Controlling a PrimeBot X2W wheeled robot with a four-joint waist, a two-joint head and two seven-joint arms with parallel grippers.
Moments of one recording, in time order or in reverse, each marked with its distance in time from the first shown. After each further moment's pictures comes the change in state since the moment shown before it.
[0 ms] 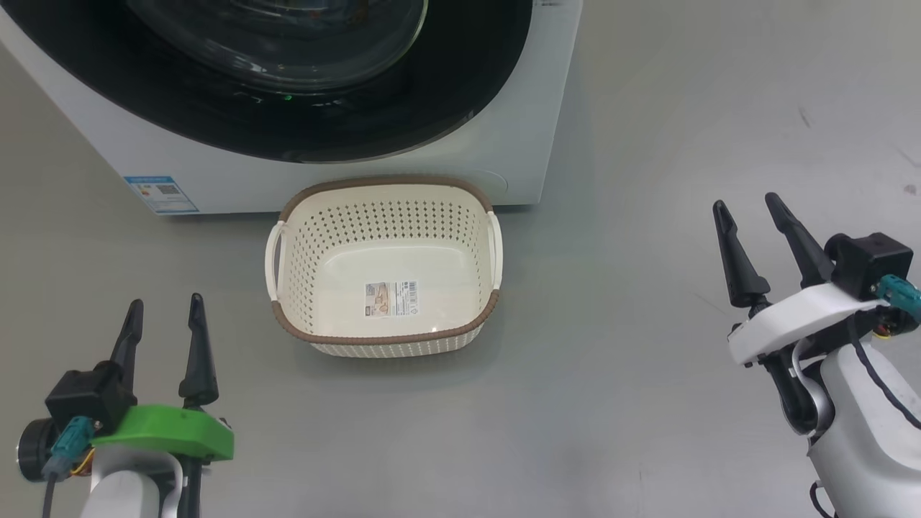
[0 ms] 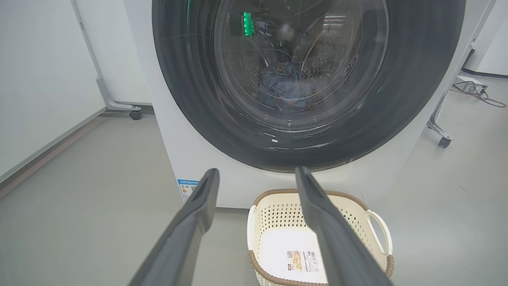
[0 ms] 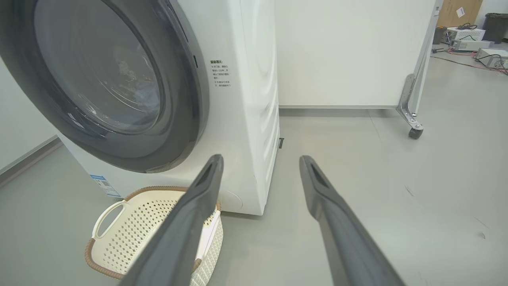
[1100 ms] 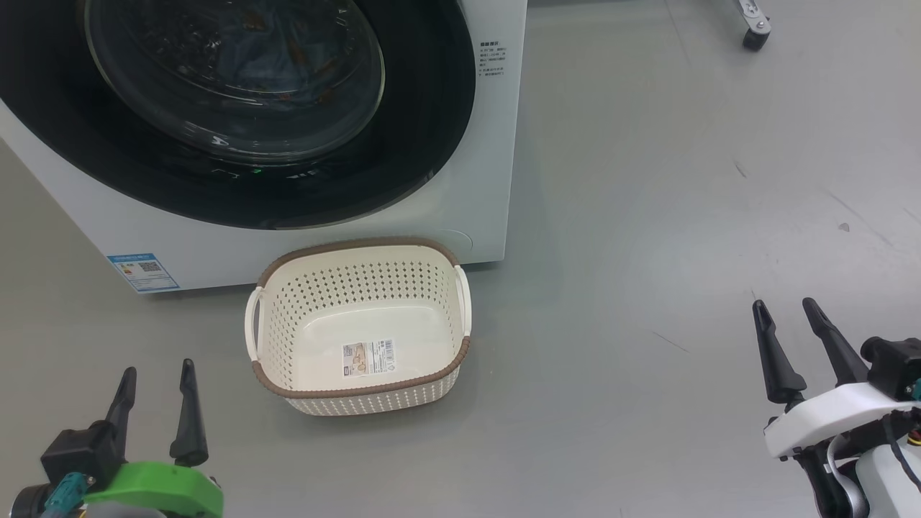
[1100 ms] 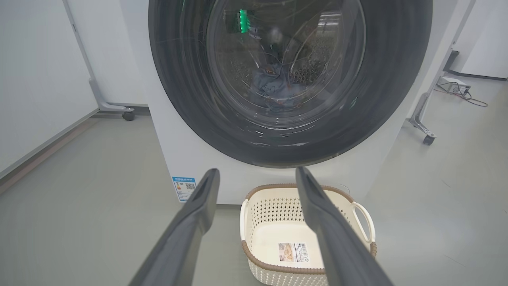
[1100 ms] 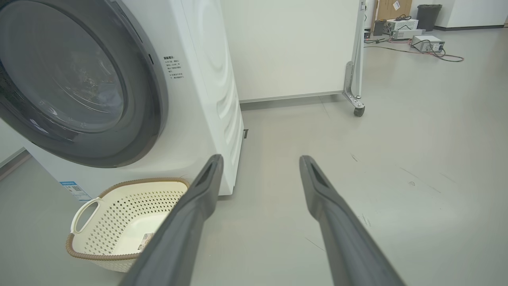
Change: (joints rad) left arm 0.127 0.020 0.012 0.014 -0.027 0.000 0.000; right arm 0.269 0.003 -0.132 -0.067 -0.007 0.000 0.000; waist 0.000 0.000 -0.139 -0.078
